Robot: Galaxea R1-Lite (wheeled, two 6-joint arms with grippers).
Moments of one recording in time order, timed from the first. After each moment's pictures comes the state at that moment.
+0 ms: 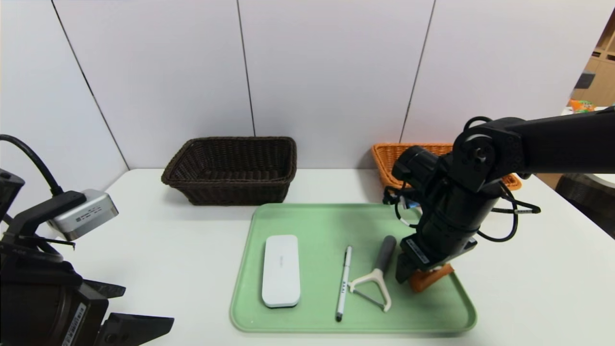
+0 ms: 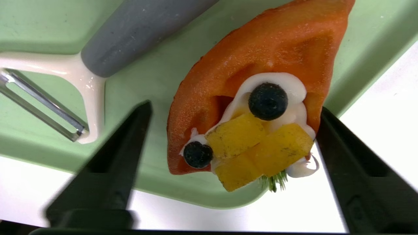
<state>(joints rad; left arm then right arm) -0.46 1.14 -0.89 0.58 -0.12 -0.15 0.47 2.01 -1.52 0.94 -0.02 0.04</state>
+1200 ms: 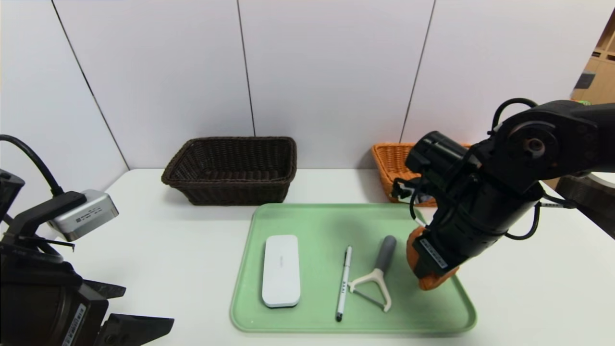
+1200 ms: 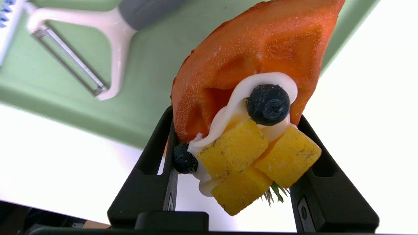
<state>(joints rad) -0.47 1.14 -0.89 0.58 -0.12 -0.14 0.53 1.85 -1.45 0.92 -0.08 0.04</state>
